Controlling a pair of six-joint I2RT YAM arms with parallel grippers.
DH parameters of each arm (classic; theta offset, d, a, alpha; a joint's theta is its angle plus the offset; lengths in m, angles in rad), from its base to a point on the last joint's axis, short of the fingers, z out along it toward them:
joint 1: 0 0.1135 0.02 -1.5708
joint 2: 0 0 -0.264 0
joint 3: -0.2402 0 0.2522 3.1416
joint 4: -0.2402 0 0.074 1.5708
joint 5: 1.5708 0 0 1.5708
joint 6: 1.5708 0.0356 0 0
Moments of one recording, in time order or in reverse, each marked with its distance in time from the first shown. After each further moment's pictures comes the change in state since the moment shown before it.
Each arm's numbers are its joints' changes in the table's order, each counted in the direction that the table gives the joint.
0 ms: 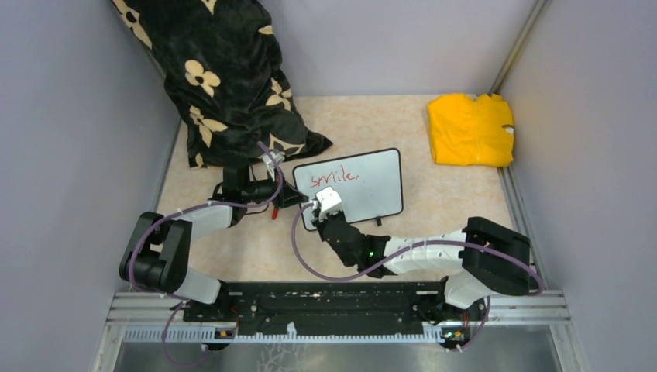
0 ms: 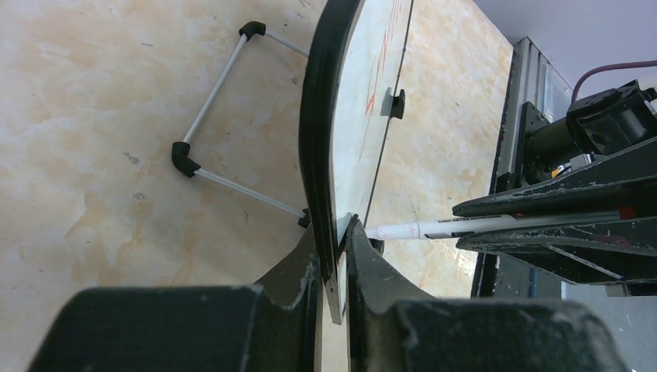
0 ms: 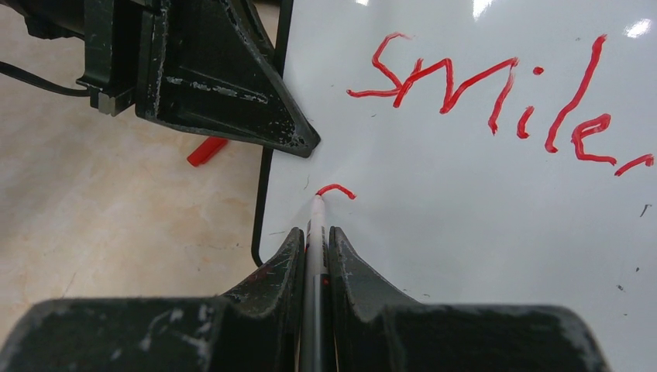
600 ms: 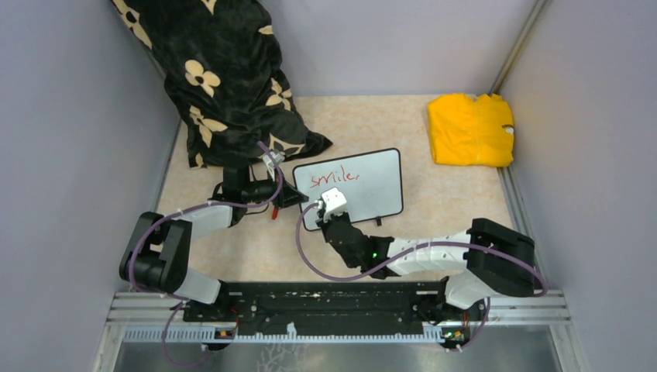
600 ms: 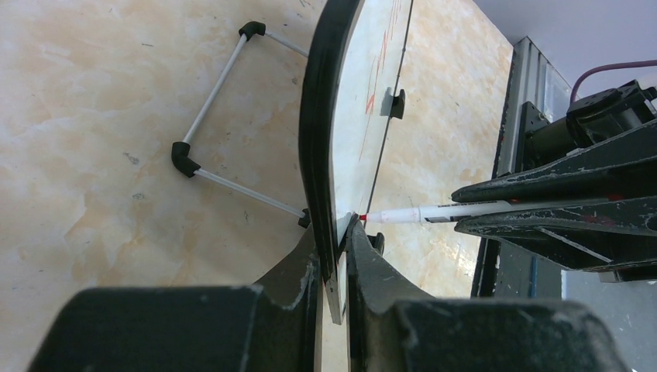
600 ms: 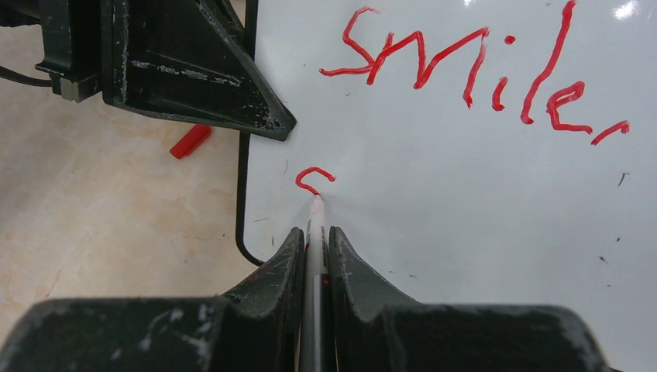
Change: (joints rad) left arm 0.000 0.000 0.000 0.000 0.000 0.001; right arm 0.000 -0.024 0.018 -0.039 0.027 0.039
